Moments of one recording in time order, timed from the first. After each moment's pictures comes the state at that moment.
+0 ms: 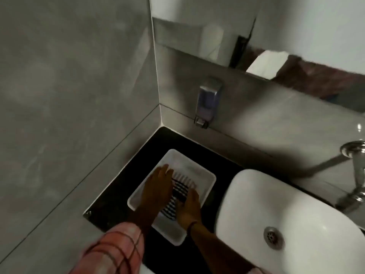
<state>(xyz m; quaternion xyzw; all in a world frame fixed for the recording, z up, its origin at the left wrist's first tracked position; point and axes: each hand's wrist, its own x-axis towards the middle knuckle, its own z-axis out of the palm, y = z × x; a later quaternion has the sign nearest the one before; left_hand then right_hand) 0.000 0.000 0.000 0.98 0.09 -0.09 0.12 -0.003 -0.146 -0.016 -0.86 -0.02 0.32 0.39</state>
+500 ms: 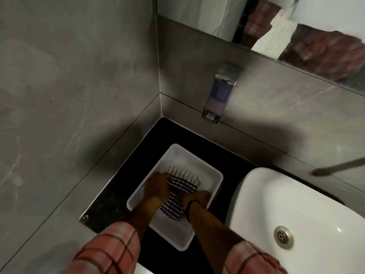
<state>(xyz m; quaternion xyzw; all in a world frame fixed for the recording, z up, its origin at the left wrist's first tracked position) 0.026 0.034 -0.044 0.91 0.21 -0.20 0.30 0.051 -0.098 -0.038 -0.69 0.41 0.31 0.51</state>
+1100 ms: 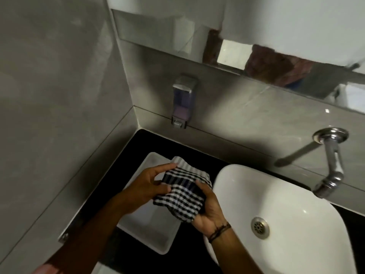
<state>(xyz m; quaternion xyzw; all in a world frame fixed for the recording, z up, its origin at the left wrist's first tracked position) 0.029 -0.001 0.098 0.66 0.02 -0.21 0.72 0.035 -0.217 0.072 -0.16 0.25 0.46 0.84</state>
